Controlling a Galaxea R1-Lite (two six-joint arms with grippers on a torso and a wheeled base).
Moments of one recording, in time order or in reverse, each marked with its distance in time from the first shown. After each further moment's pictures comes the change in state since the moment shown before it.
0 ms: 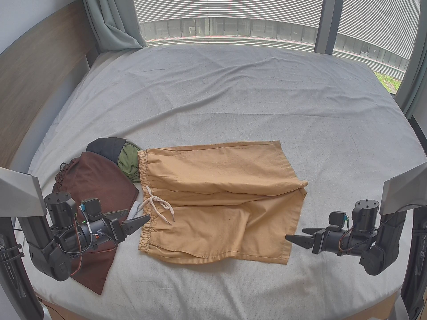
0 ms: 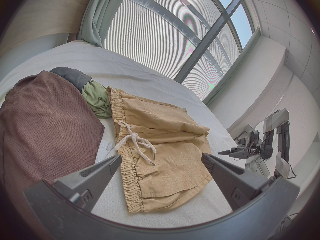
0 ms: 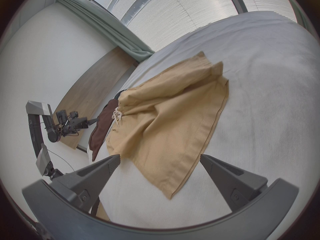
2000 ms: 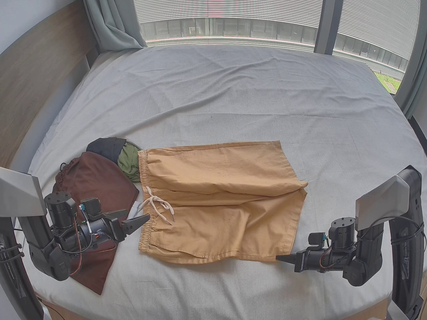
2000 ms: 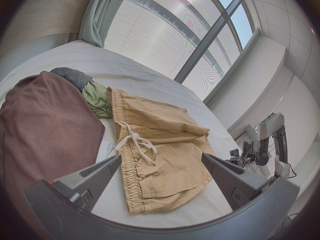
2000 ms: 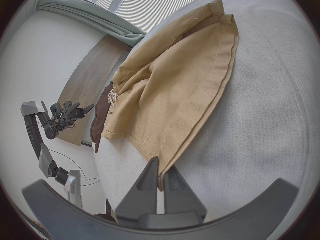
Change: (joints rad) left arm 0.003 0.002 -0.003 0.000 0.000 0.000; right arm 0.115 0.183 -0.035 -0.001 -0.009 0.101
